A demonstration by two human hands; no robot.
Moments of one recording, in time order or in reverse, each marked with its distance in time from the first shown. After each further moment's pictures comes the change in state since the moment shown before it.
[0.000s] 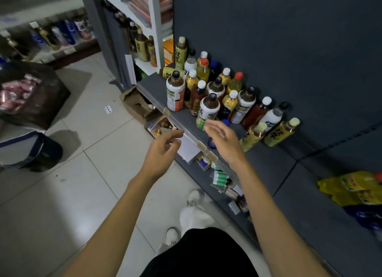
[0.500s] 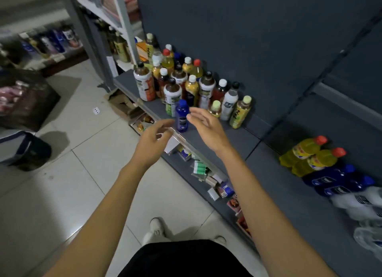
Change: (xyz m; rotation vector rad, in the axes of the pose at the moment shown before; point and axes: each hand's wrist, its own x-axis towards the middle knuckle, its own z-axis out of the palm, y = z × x) left_hand -0.085 0.073 0.117 0.036 0.027 0.068; right_hand -0.106 0.022 -0.105 -0.018 -0.055 -0.119
